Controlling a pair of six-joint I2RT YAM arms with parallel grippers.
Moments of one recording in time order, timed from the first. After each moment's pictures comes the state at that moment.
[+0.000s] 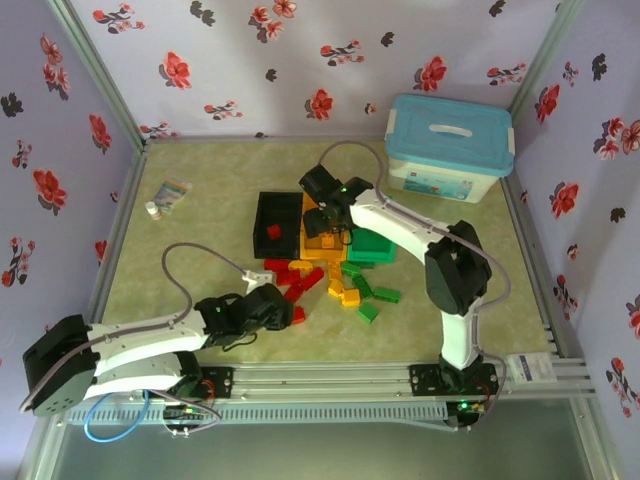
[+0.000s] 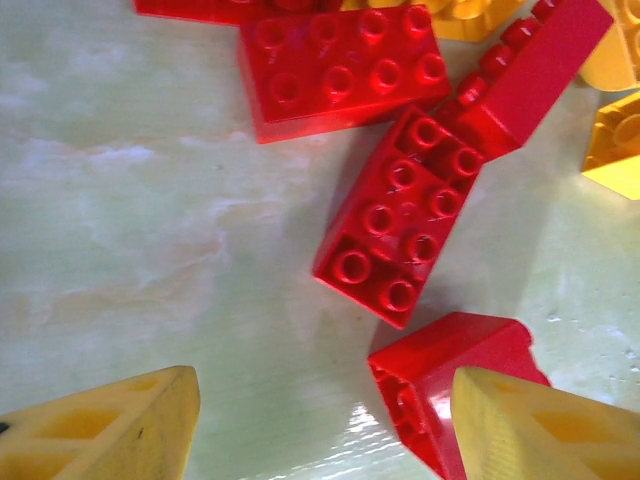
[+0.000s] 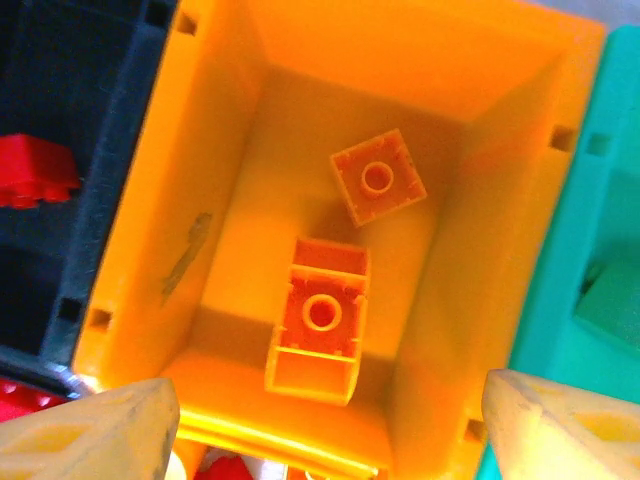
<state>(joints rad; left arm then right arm) -1.11 1.08 0.45 -0.36 -0.31 -0.92 0.77 1.92 1.63 -0.87 0.17 0.44</state>
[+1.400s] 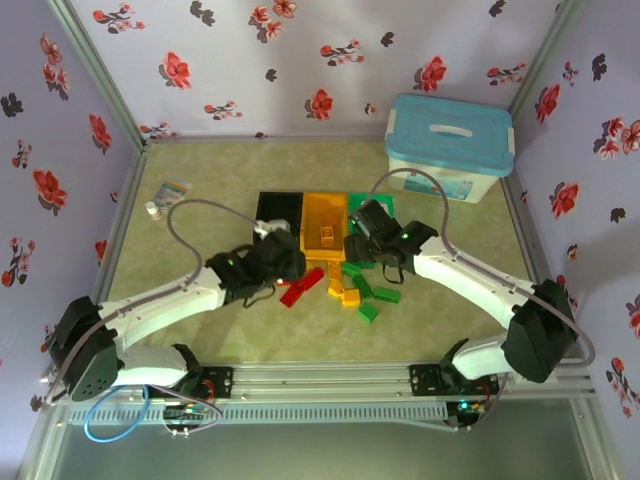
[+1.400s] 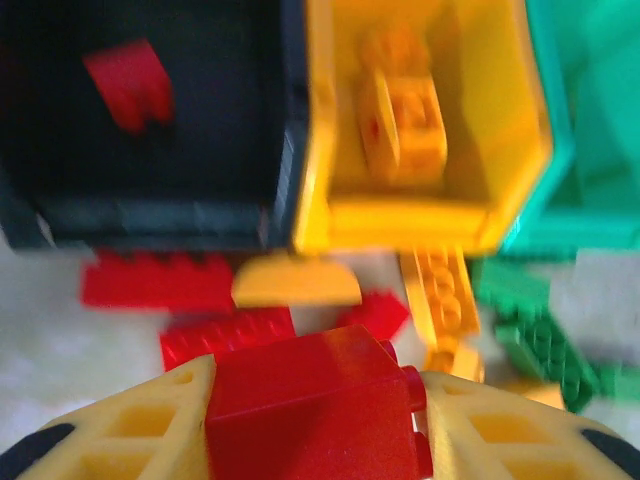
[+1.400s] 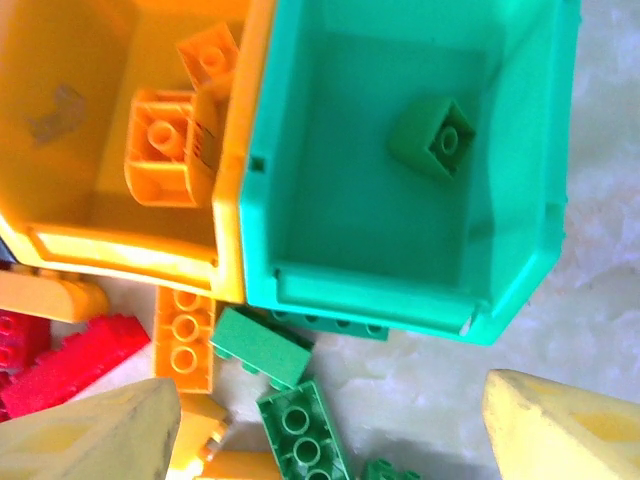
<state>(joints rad) -0.89 1.27 0.90 -0.48 -0.29 -0.77 0.75 1.37 1.03 -0.72 0.25 0.55</state>
